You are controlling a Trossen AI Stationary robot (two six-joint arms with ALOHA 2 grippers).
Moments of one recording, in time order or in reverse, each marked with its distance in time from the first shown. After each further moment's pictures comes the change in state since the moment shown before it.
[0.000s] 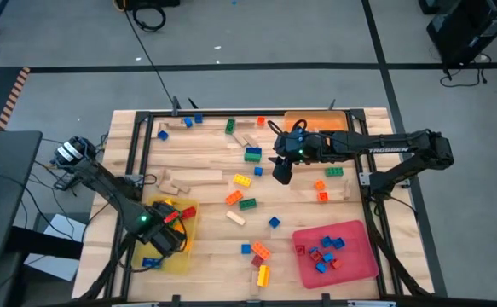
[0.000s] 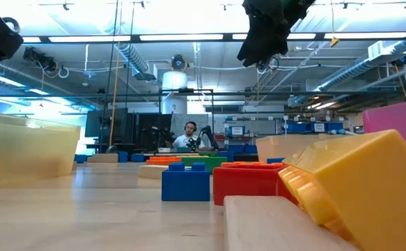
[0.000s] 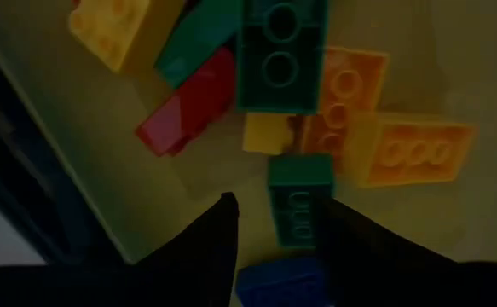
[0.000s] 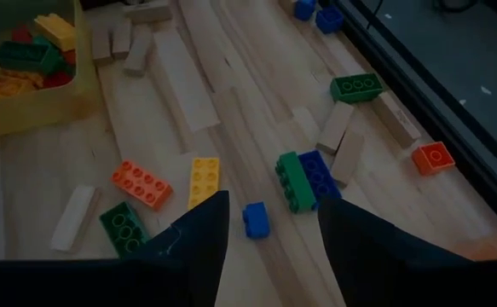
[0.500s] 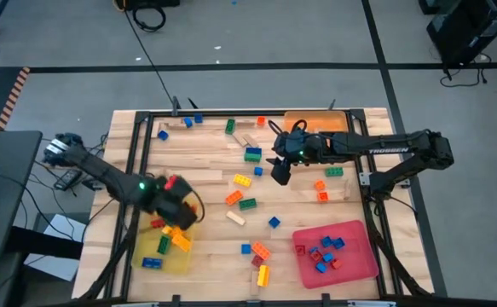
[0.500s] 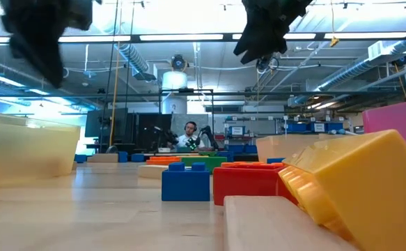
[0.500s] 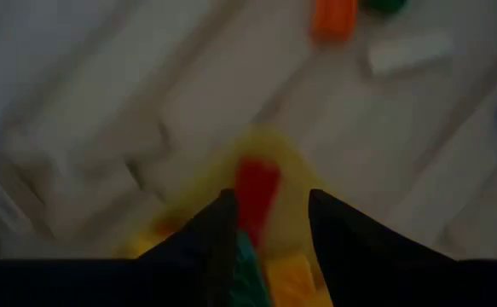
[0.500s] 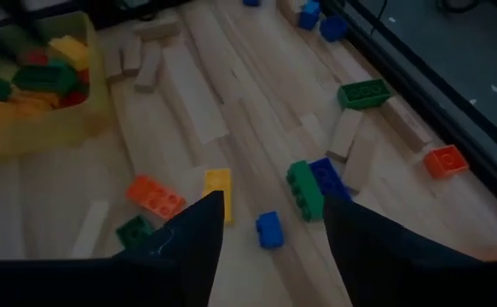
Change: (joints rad) left arm 0.276 -0.171 0.038 0.058 -0.388 0.682; right arm 0.021 0.000 0.000 0.030 0.000 0.049
